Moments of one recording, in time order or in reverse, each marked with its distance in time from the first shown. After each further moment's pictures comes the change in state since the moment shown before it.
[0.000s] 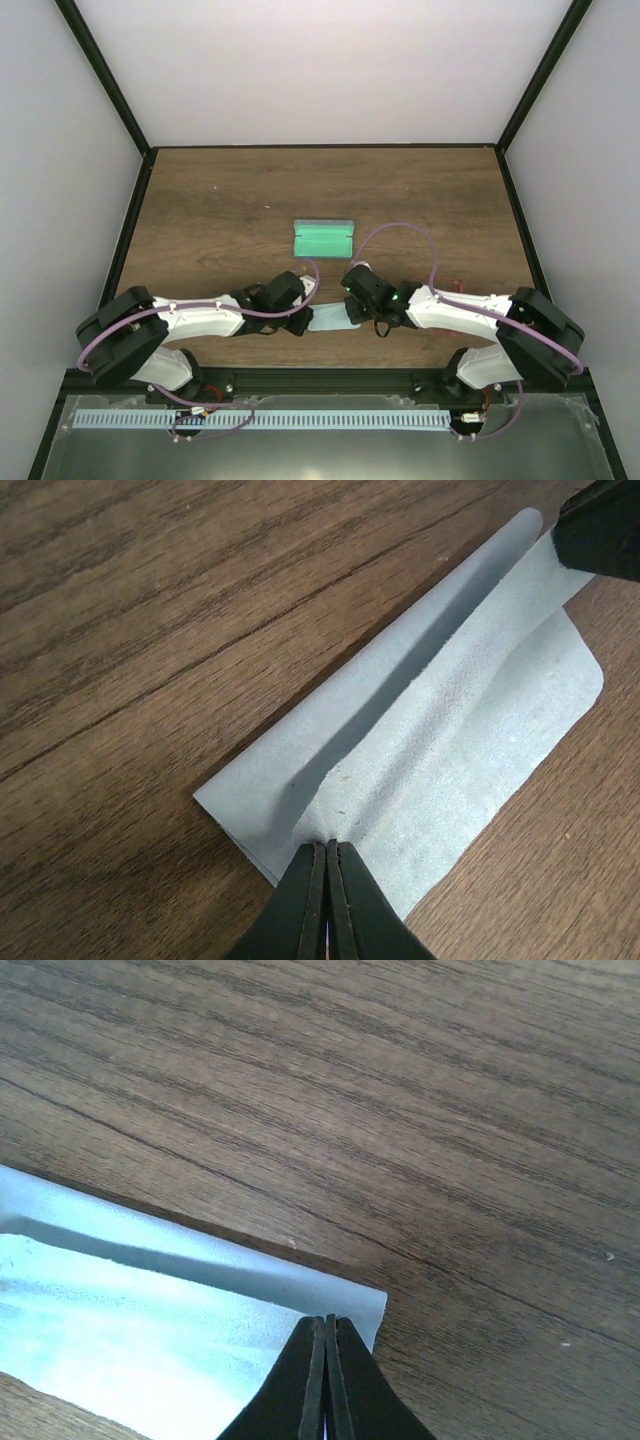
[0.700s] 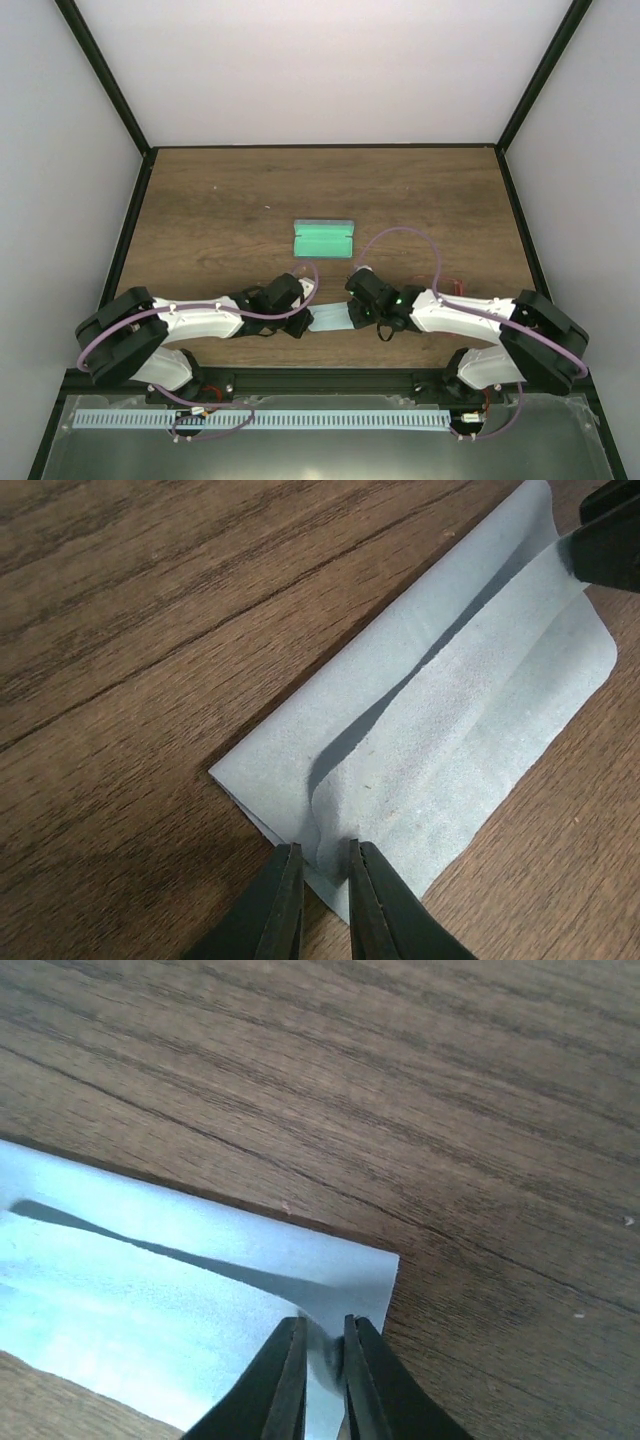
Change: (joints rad) left arm -0.002 -0.003 -0.024 0.014 0.008 0.000; right arm 0.001 -0.019 -0.048 0.026 -0.028 0.006
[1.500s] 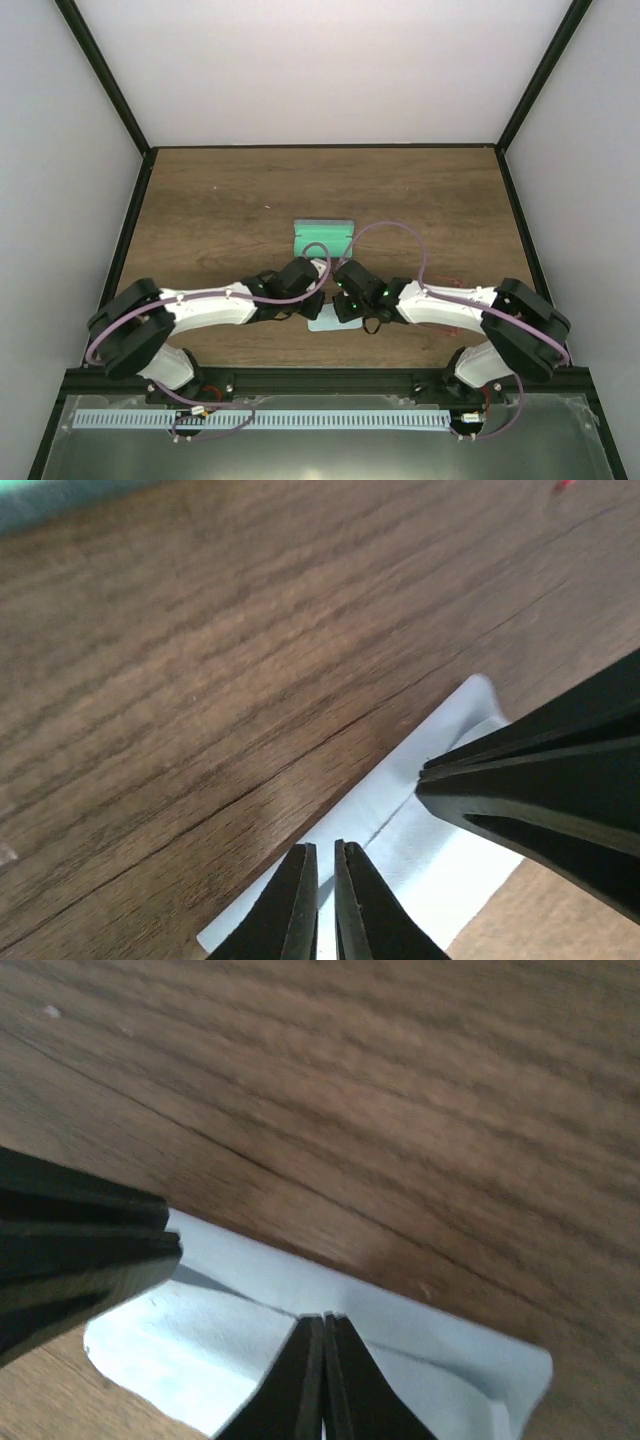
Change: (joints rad) left arm 0.000 0.035 0.186 -0.071 -0.095 -0.022; right arm 0.005 0.092 0.091 0.054 -0.098 -0.003
